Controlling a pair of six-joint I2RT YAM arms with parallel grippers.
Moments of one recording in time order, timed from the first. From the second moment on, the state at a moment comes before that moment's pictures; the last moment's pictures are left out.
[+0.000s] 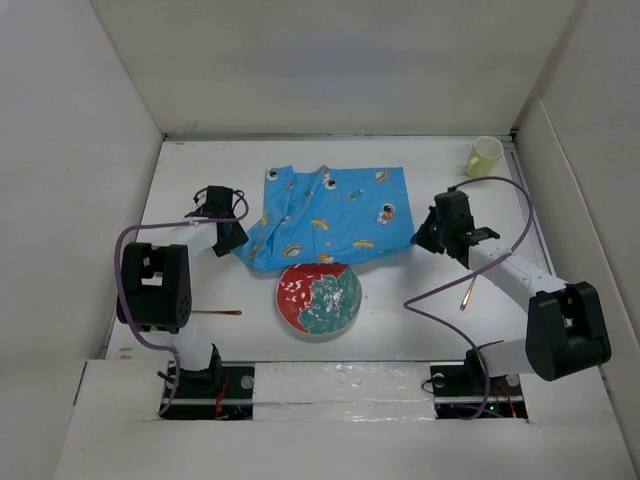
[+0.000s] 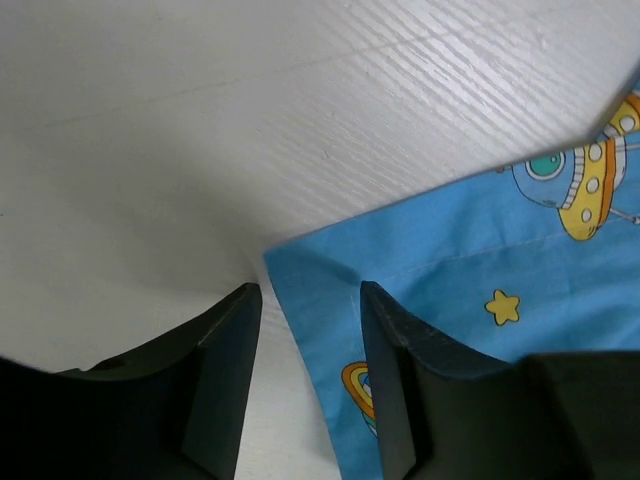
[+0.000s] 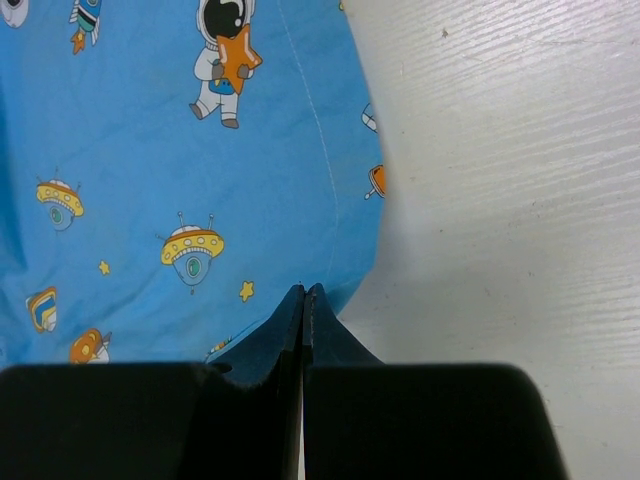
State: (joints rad) left arm -0.09 1.64 0.92 -0.36 -0.15 -0.60; right arm 0.27 1.36 0.81 -0.24 0.06 0.71
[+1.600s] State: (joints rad) left arm -0.10 1.31 1.75 -0.60 -0.18 -0.67; right arm 0.26 1.16 1.50 -0.42 0.08 0.66
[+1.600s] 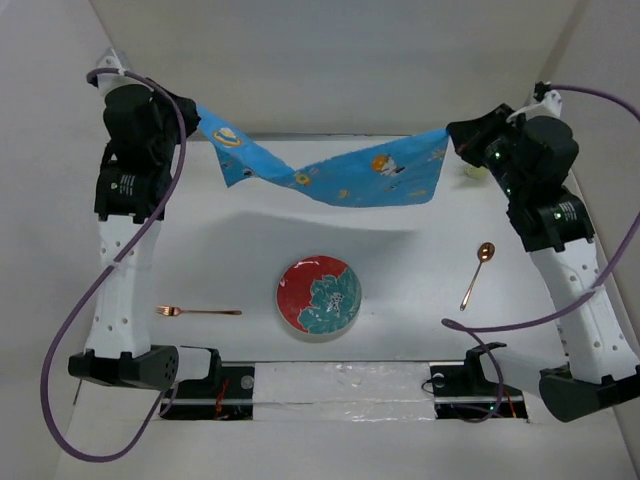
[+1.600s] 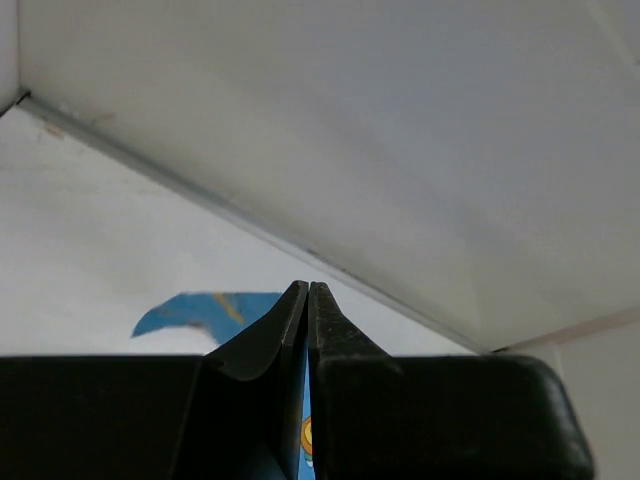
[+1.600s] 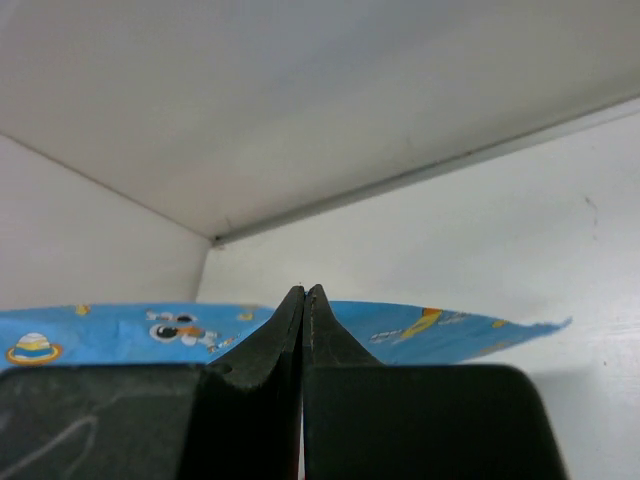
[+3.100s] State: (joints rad) left arm 0.06 1.62 1.15 -0.26 0.14 -0.74; right arm 0.07 1.78 1.36 -0.28 -0.07 0.68
